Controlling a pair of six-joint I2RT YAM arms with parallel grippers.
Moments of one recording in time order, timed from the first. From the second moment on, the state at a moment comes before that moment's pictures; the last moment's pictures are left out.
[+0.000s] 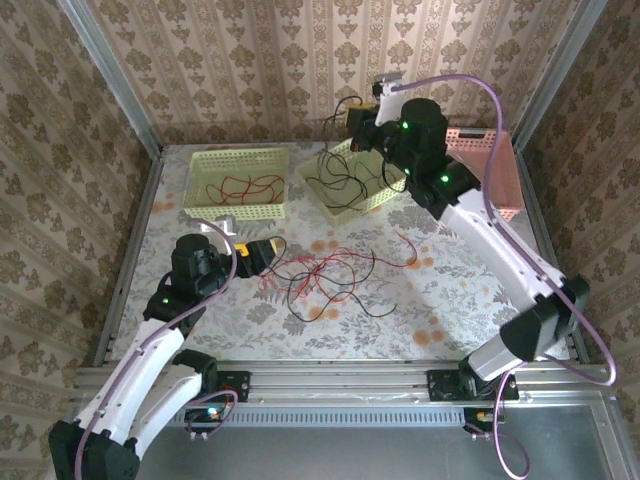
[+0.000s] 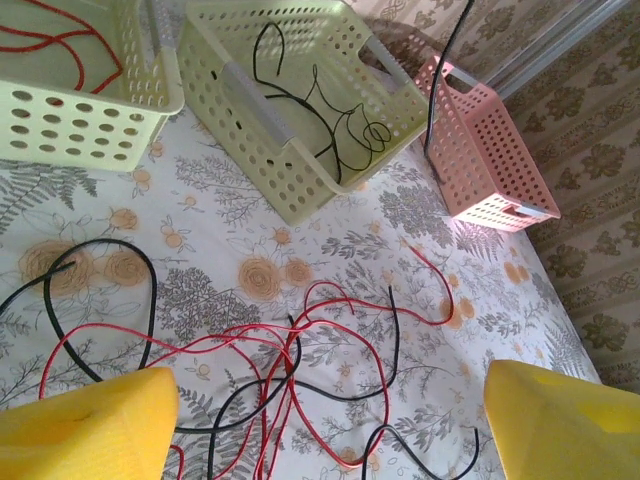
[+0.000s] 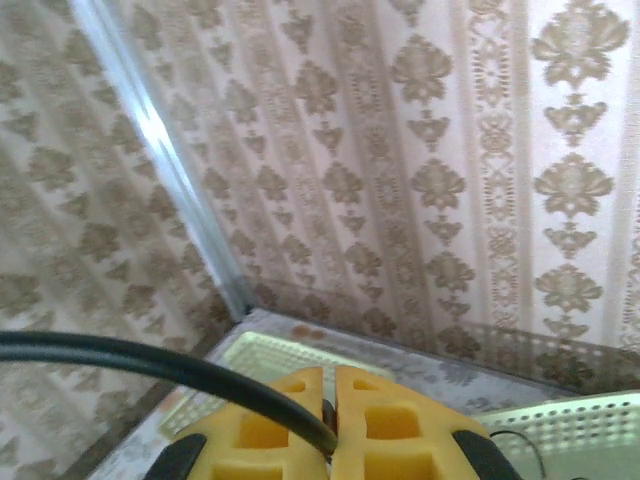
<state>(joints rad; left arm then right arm) -0.37 0.72 0.56 -0.25 0.35 -0.56 0.48 1.57 1.67 -0.15 -0.01 0.25</state>
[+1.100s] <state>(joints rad) -0.36 0.84 0.58 -0.29 0.34 -0.58 0.35 1.88 1.62 -0.30 0.21 0.19</state>
